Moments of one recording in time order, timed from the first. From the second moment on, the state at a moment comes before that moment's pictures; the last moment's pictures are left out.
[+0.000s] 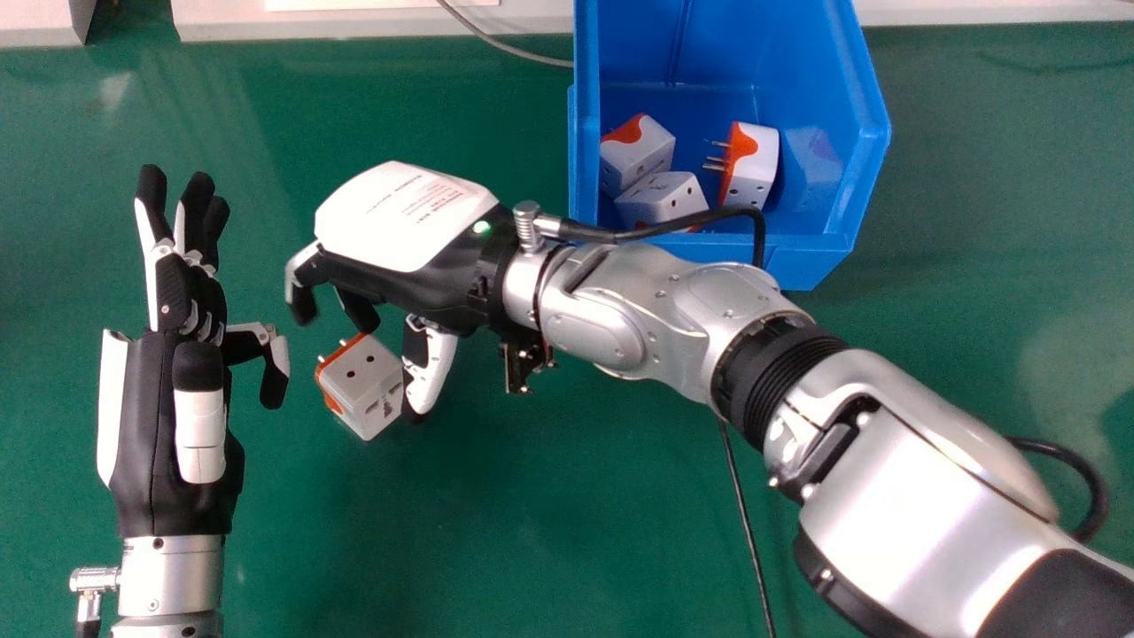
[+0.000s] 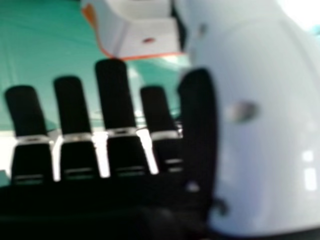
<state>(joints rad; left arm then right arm) -0.18 0.17 0.32 0.96 -0.36 -1.21 -0.50 -1.19 0.13 0.73 1.34 -0.87 -0.53 -0.12</state>
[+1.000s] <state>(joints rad) -0.18 0.17 0.33 0.97 -0.35 -1.21 -0.48 -1.24 0.16 0.76 1.32 -0.87 -0.45 0.00</state>
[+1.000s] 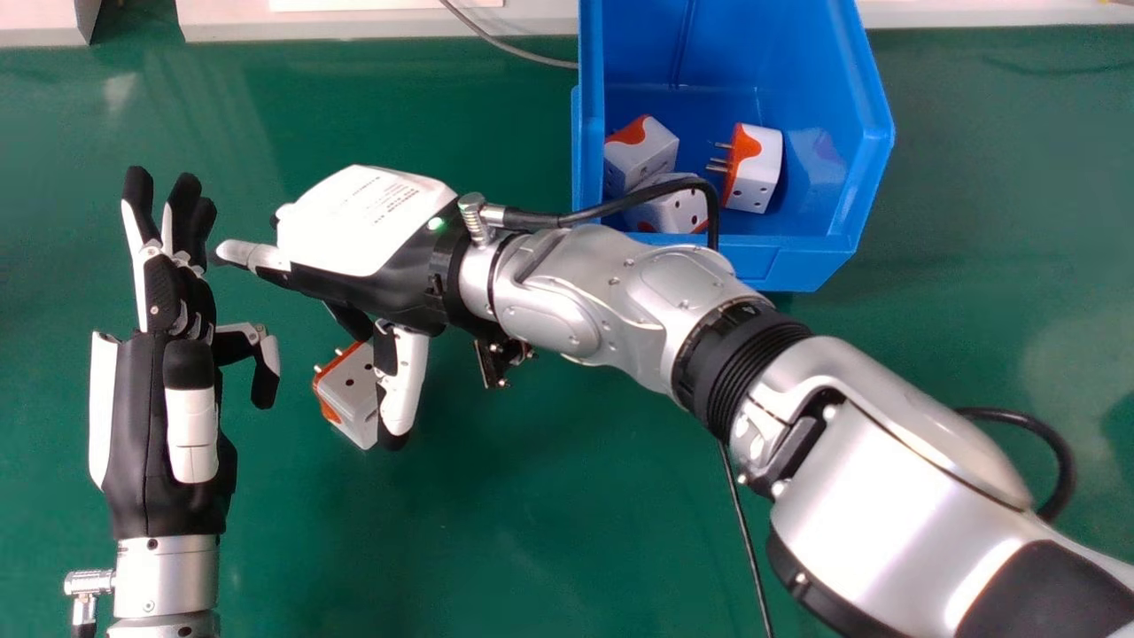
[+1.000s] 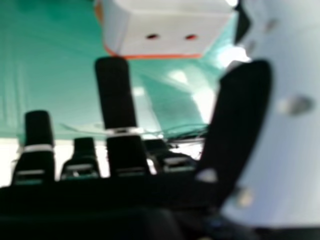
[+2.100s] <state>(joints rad) -0.18 0.17 0.33 0.96 -0.40 -1.19 -0.54 -1.11 -0.10 0.58 0.92 -0.68 -0.55 0.24</state>
